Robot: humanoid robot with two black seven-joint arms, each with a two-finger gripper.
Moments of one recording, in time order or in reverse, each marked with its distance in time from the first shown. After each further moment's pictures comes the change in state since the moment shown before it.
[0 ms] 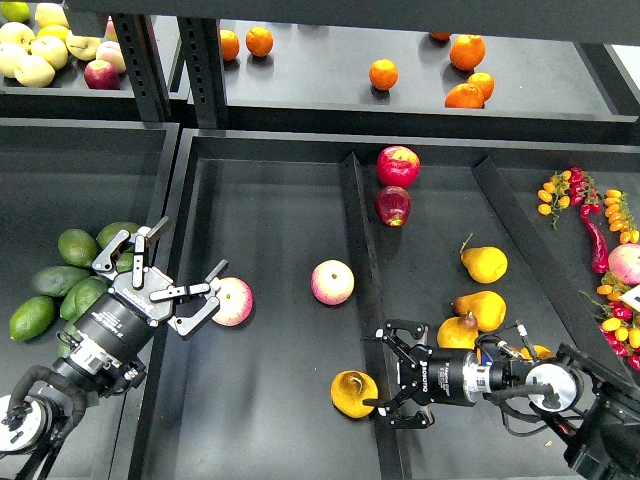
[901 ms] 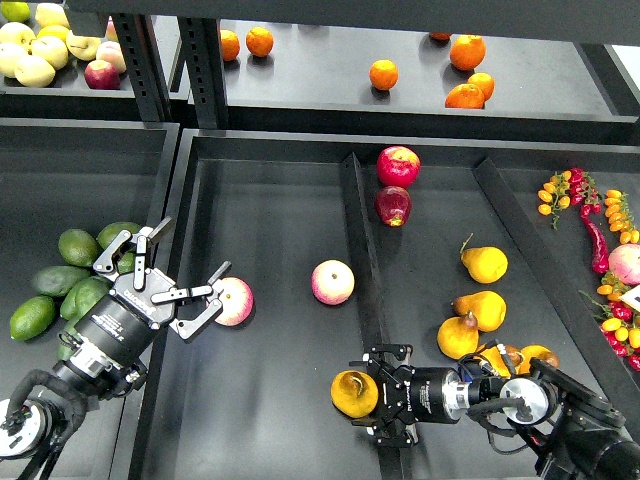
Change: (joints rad) left arm 0.022 0.000 0.010 -0.046 0.000 0.000 0.000; right arm 0.001 0.139 0.009 -0.203 -0.060 0.024 0.000
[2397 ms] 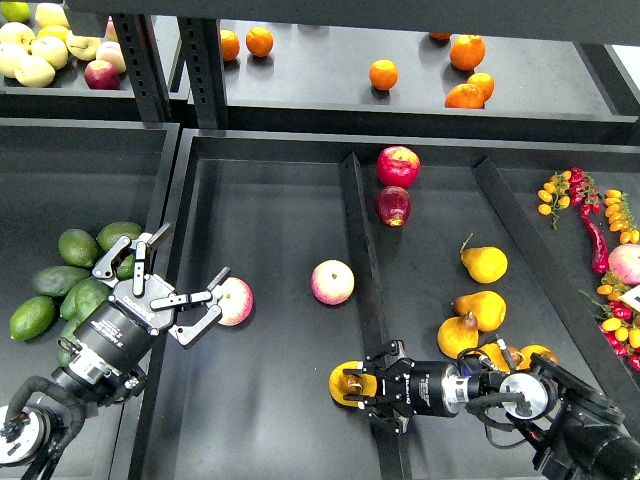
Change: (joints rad) left arm 0.018 0.000 0.000 -0.005 0.000 0.001 0.000; right arm 0.010 -0.002 0.043 0.015 0.009 0.012 0.000
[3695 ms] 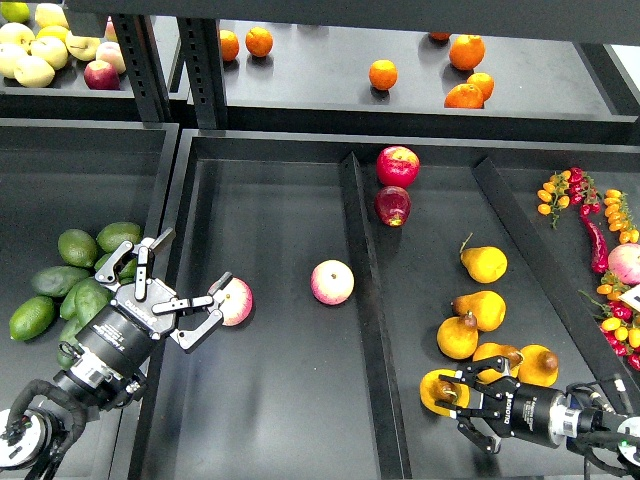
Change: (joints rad) left arm 0.007 0.000 0.009 0.008 0.000 0.000 0.000; right arm -0.245 -0.322 0.177 0.191 0.077 0.000 0.000
